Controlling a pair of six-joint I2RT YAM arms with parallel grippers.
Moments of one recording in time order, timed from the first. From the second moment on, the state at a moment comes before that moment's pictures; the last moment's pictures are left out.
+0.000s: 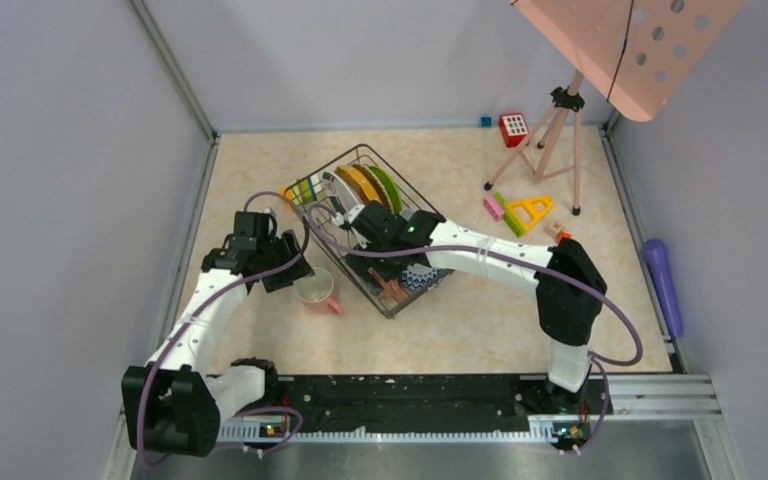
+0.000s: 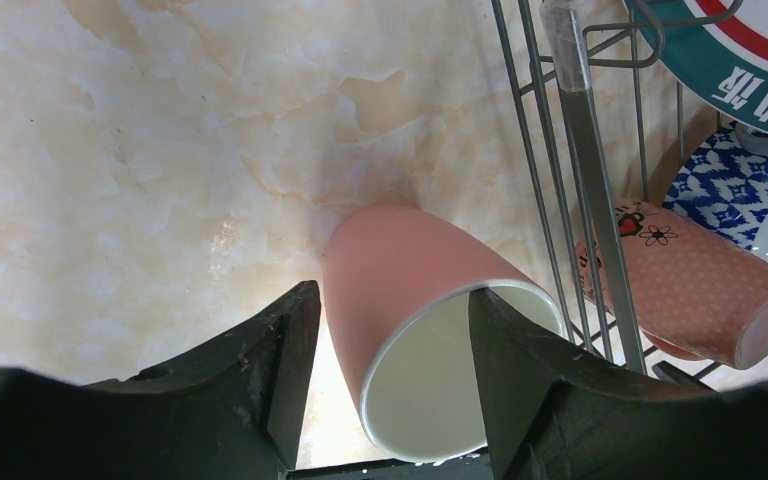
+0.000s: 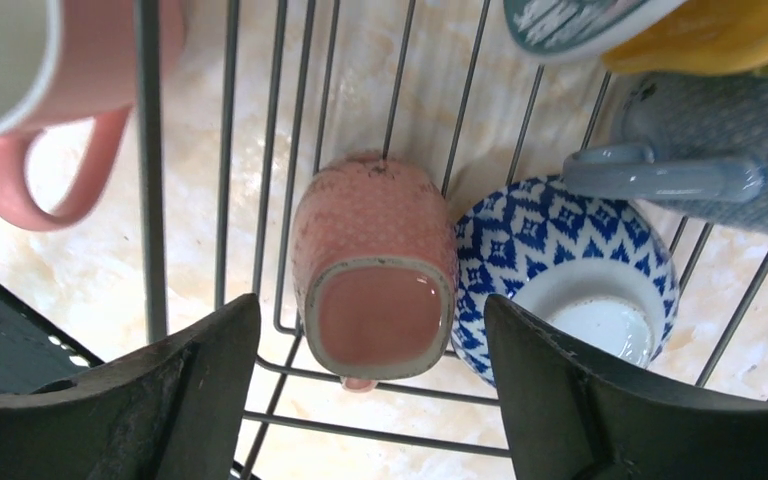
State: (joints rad) left arm -0.09 1.08 0.77 -0.69 0.16 -0.50; right arm 1.02 1.85 1.53 -0.74 0.10 0.11
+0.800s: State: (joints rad) left arm -0.09 1.08 0.77 -0.69 0.16 -0.49; right arm 1.02 1.84 1.55 -0.68 -0.05 -0.18
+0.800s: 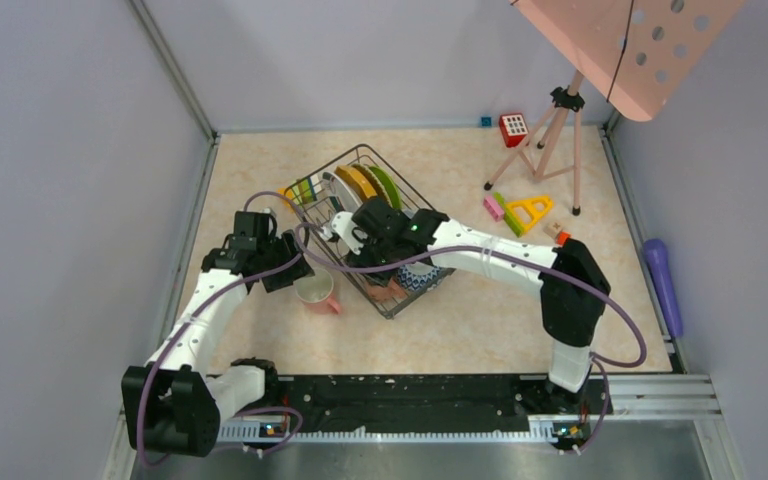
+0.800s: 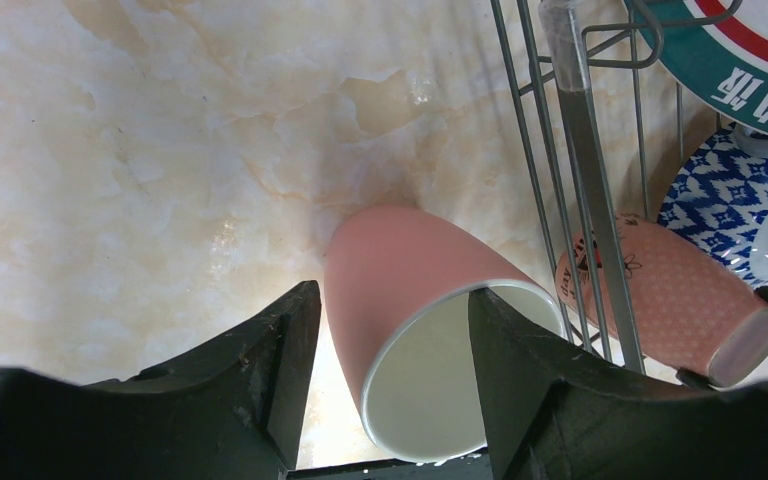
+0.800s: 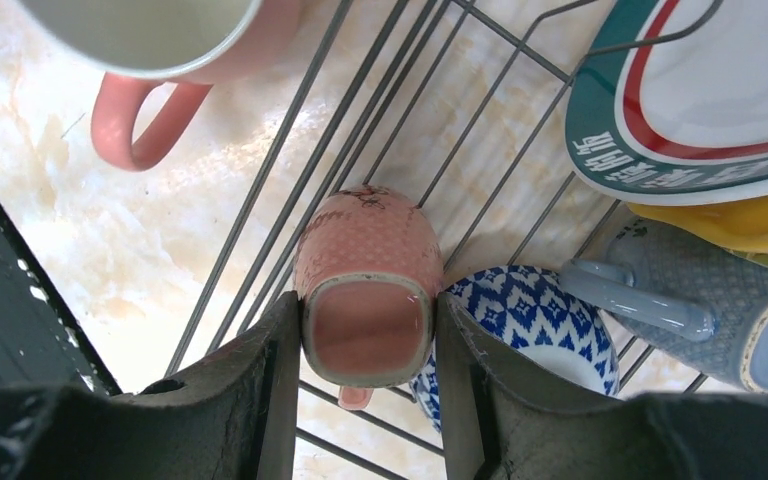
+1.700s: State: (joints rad) left arm -0.10 1.10 0.78 -0.75 0.11 -0.49; right arm 1.00 1.63 1.40 -0.60 -0.17 -0.25
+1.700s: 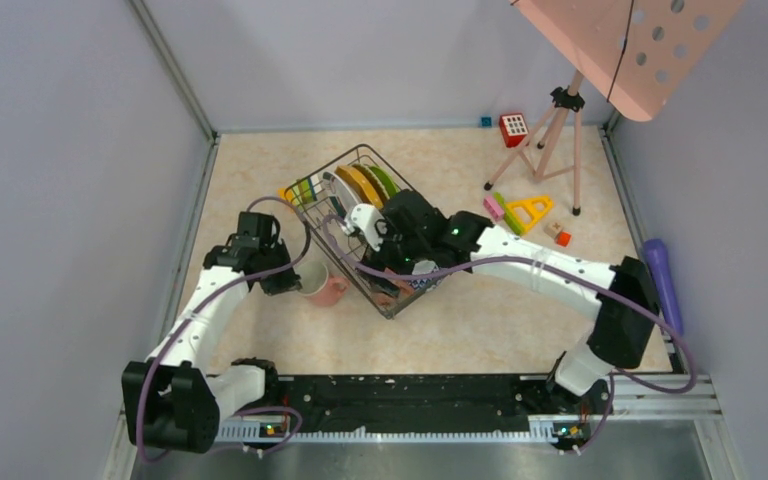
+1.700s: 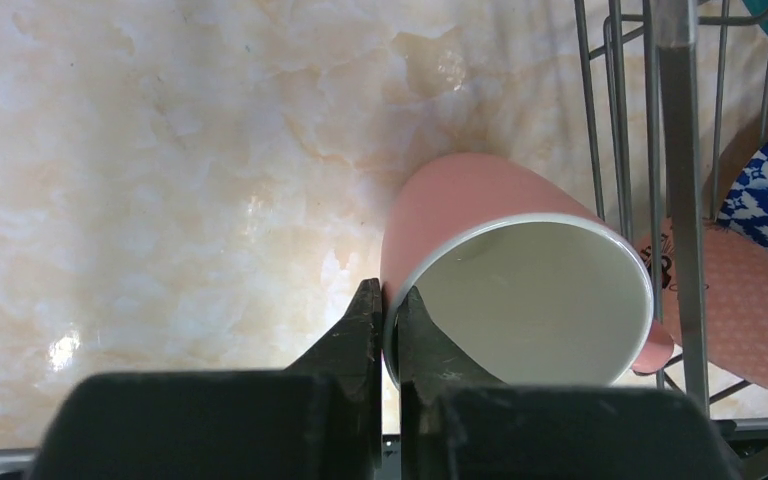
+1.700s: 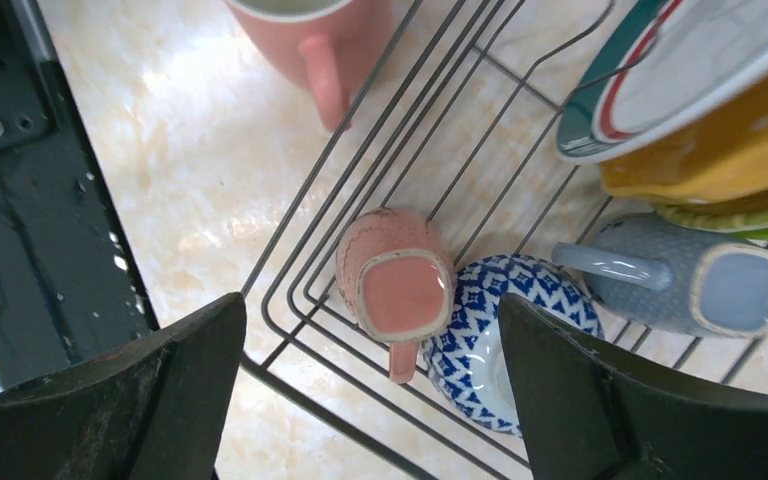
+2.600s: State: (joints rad) left arm -0.10 0.85 0.99 -0.79 0.57 -0.76; right arm 0.91 1.07 0.97 -0.02 -0.28 0.21
